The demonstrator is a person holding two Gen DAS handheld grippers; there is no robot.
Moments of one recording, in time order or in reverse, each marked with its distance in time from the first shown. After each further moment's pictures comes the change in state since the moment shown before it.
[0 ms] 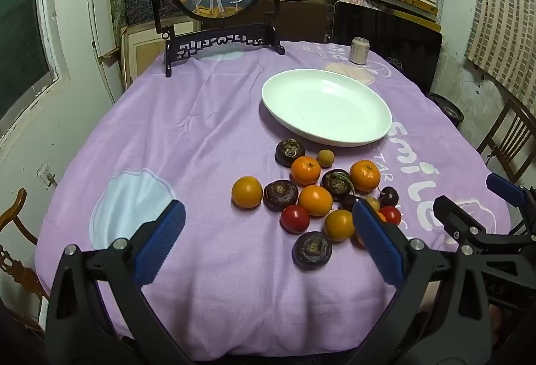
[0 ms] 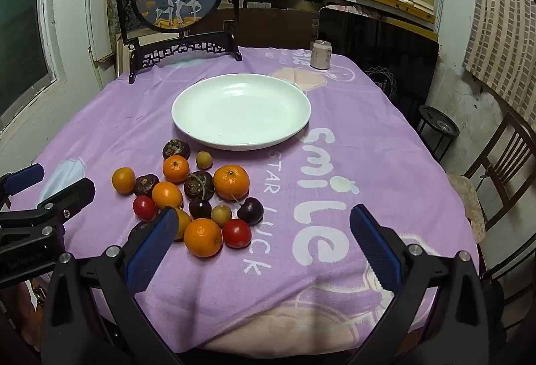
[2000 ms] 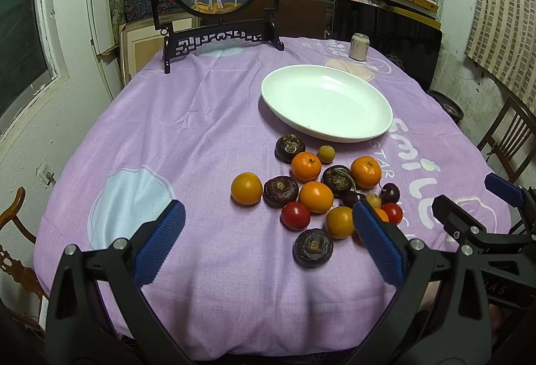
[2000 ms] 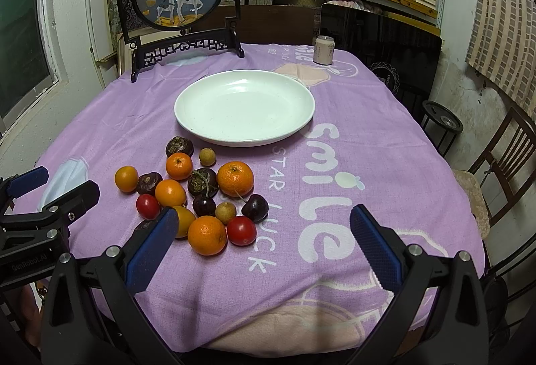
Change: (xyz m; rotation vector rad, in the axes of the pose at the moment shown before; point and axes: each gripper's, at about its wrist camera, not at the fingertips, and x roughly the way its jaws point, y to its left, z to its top) left arm -0.003 0.004 0.002 -0.006 0.014 -0.005; right arm 0.006 -0.001 -0.003 0.004 0.013 0.003
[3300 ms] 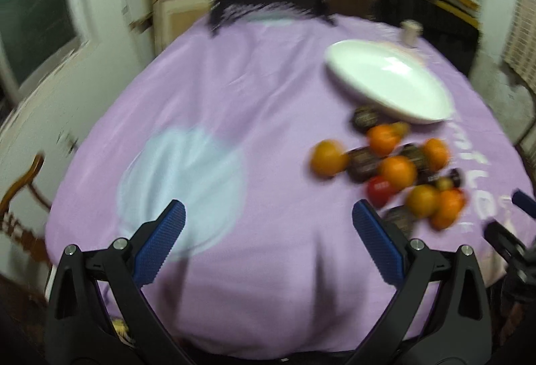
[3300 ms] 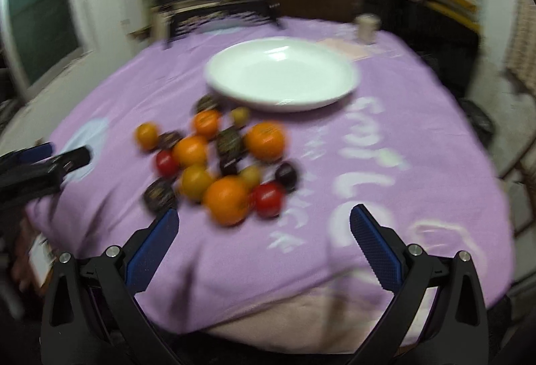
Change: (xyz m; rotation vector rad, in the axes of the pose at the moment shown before) left arm 0.036 0.061 -0.044 -0.115 0.112 0.143; right arm 0.033 0.008 -0.034 -0.092 0.087 0.217
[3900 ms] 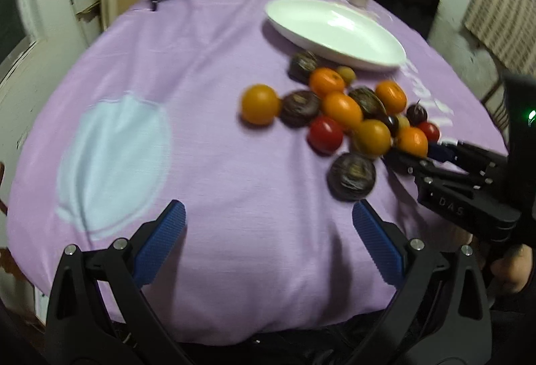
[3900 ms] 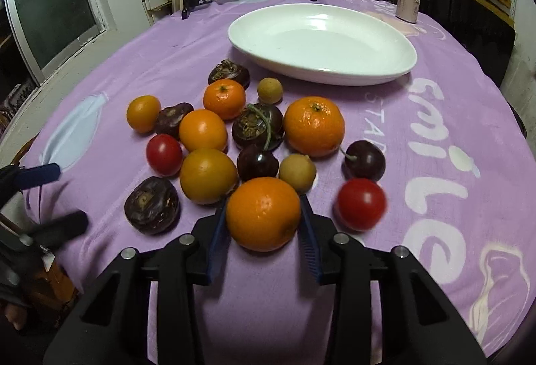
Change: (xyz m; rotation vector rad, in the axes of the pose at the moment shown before) left arm 0.009 -0.039 -0.022 0.146 0.112 -0.217; right arm 0.057 0.014 0.004 -0.032 0.095 0.045
